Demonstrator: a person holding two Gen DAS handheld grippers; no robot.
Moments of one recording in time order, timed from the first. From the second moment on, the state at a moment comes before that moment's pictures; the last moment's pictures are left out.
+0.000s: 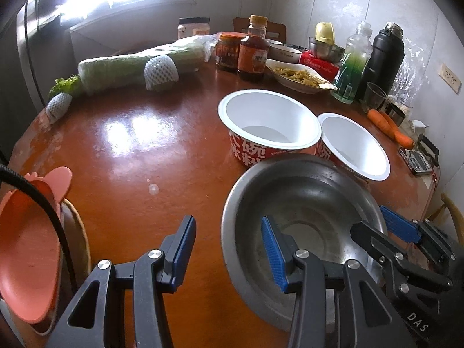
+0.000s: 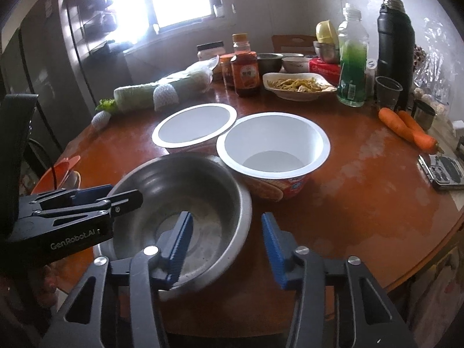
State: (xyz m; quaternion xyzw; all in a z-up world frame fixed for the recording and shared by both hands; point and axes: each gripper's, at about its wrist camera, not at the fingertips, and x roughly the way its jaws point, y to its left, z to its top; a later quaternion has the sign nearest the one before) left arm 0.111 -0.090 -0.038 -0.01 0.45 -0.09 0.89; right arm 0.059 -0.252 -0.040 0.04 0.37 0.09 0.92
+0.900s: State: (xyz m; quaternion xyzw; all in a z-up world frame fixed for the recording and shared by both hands) left arm 0.102 -0.075 -0.039 -0.01 0.45 -0.10 0.88; right arm 0.061 -0.225 -0.039 0.02 0.38 0.11 0.92
